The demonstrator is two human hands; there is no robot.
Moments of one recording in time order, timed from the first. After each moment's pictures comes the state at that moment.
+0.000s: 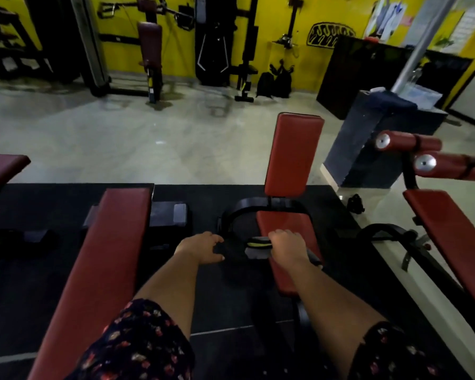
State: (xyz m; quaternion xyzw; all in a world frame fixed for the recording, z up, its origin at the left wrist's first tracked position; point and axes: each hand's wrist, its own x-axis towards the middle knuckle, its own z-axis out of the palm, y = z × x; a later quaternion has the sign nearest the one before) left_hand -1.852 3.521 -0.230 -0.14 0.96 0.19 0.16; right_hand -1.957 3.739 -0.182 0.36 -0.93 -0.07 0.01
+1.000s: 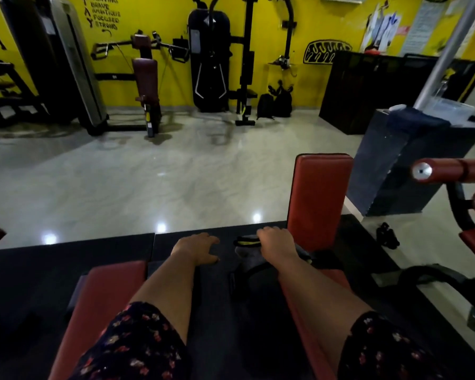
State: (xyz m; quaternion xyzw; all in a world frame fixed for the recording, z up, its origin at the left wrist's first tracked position) left_hand -2.118 3.279 -0.195 -0.13 0.98 0.08 0.16; right_hand -2.215 3.487 -0.160 0.39 -0.92 -0.05 0.04
